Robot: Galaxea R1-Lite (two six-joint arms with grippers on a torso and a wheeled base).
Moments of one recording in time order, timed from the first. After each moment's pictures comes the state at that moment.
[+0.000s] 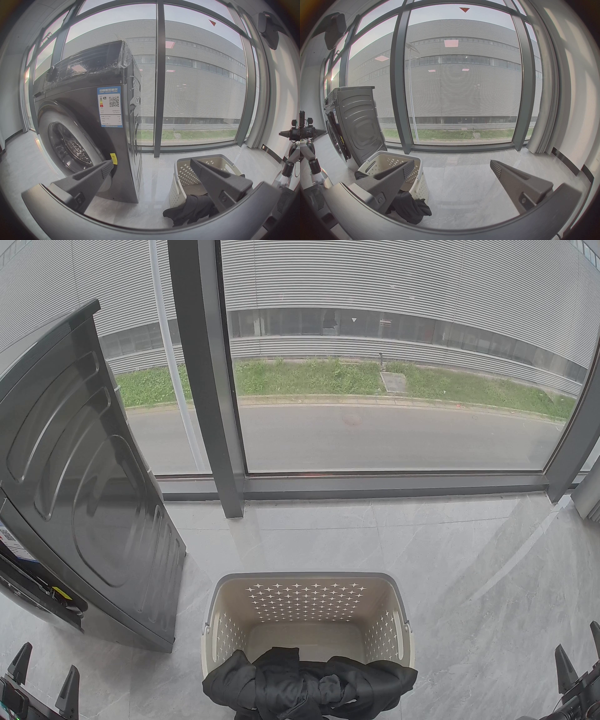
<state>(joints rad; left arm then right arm) 0.00 0.02 -0.02 0.00 0.01 -0.03 0.00 0.02 -0.02 -0.01 0.01 0.00</state>
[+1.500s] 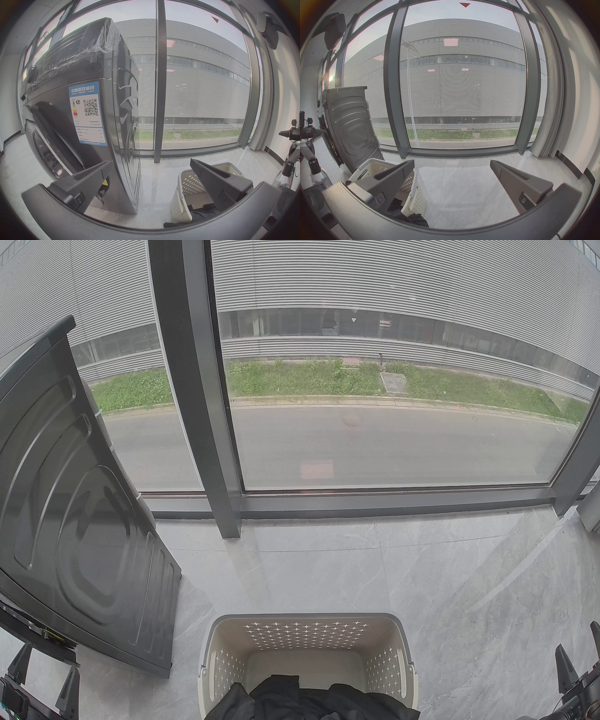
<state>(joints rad) 0.00 0.02 -0.02 0.00 0.01 -0.03 0.00 0.02 -0.02 -0.01 0.01 0.00</state>
